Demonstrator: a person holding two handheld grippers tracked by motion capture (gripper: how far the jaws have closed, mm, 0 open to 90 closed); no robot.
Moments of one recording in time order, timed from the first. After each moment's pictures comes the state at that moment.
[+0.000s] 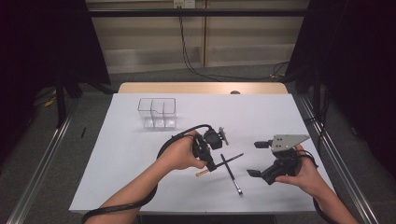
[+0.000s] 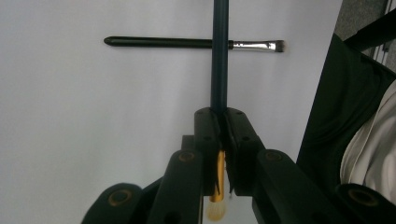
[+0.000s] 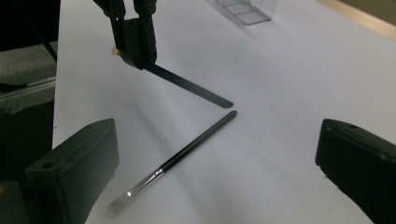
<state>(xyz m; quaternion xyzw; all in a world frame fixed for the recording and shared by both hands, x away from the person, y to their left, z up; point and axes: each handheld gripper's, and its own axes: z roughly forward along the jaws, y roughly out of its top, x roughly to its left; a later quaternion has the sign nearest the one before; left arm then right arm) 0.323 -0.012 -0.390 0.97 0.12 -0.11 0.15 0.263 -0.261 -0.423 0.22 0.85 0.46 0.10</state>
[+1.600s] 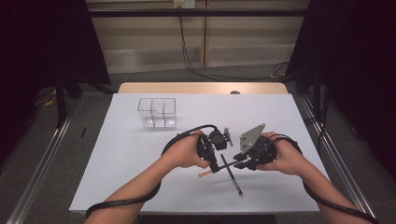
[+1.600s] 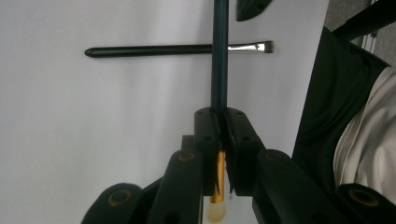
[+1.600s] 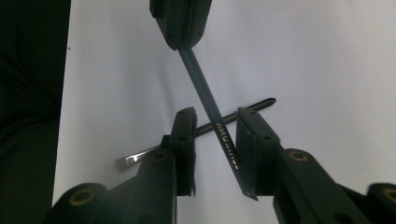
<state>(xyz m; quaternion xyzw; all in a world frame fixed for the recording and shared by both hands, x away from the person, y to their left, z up) 0.325 -0.023 -0.391 0.98 0.10 -0.13 0.15 0.291 -0.199 -0.396 0.07 0.96 0.27 0.05</state>
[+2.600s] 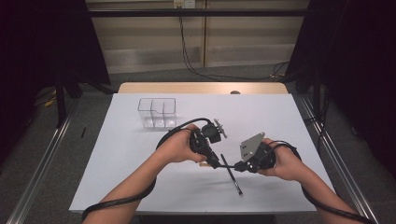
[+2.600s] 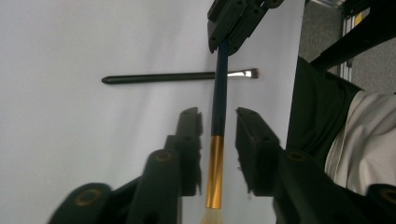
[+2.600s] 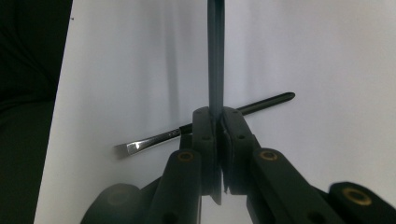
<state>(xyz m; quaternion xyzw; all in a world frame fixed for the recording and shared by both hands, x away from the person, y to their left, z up) 0.336 -0.001 -0.378 0.96 0.08 -0.13 0.24 0.283 -0.202 -0.415 0.04 0.96 0.27 0.05</state>
